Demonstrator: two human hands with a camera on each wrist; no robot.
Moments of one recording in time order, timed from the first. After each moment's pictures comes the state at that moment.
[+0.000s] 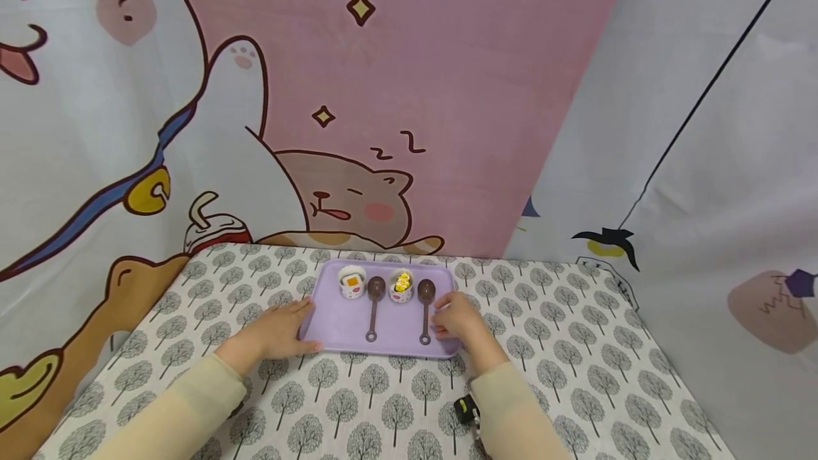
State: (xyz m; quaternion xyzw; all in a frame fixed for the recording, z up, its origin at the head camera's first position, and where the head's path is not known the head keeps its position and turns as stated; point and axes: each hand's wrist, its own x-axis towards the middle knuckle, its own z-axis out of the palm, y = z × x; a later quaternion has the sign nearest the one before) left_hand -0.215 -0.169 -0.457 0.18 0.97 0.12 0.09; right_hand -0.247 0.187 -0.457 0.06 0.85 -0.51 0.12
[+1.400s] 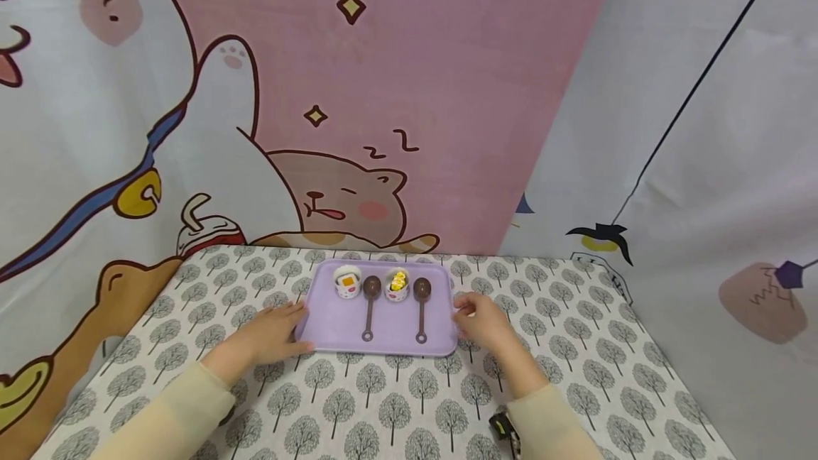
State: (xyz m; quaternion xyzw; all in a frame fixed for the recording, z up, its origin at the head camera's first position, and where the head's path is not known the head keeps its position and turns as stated) left_hand -0.209 -0.173 -0.456 0.19 0.97 0.11 0.07; right_hand -0.212 0.232 -0.435 -0.02 0.88 -0.47 0.05
